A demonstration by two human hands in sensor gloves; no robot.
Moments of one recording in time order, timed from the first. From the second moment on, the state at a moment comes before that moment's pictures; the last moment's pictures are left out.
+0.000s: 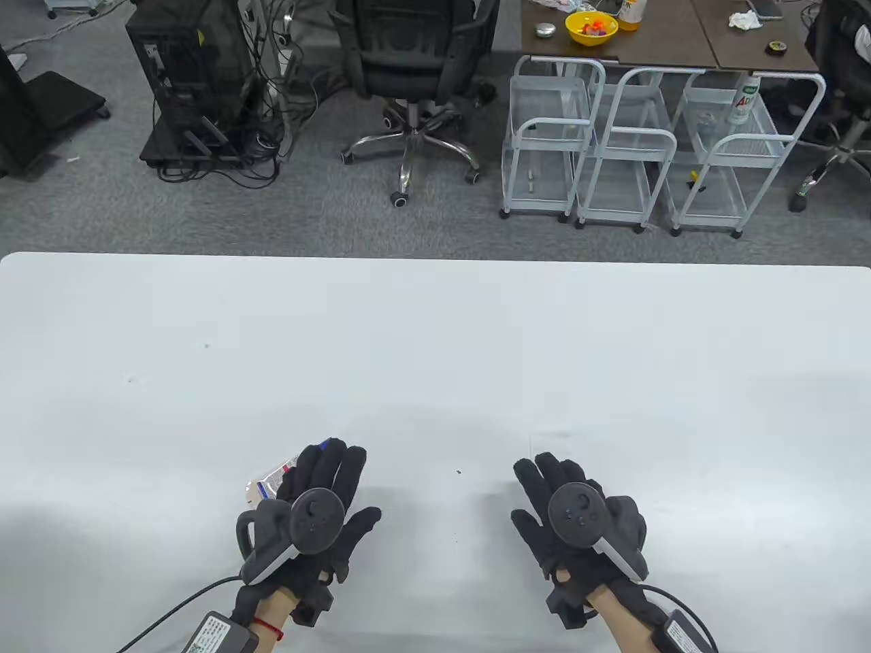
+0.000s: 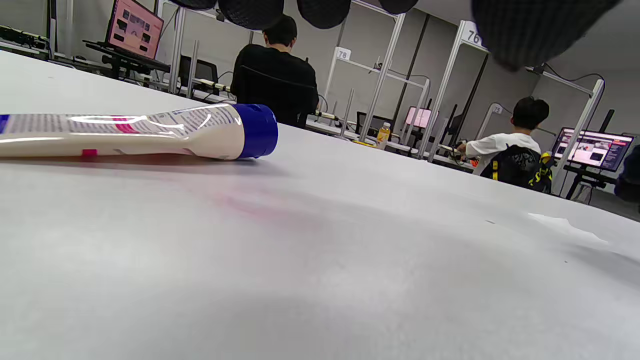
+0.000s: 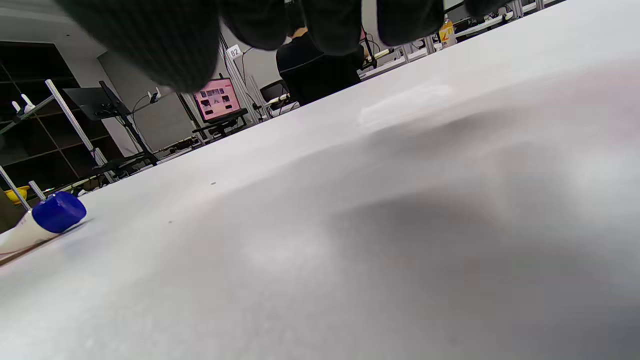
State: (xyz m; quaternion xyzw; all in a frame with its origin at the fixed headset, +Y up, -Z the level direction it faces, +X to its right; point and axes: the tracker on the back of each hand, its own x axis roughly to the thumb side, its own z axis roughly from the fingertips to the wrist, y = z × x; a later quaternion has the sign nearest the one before) left_hand -0.191 -0.739 -0.252 -0.02 -0.10 0.13 0.99; right_hand 0.157 -0.753 -0.255 0.05 0.02 0.98 0.20
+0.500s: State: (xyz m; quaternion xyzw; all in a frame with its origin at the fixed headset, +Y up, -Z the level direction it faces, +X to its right) left_hand -0.236 -0.740 -0.276 -0.05 0.02 0.15 0.99; right_hand 0.156 -0.754 -0.256 0.06 0.03 0.98 0.20
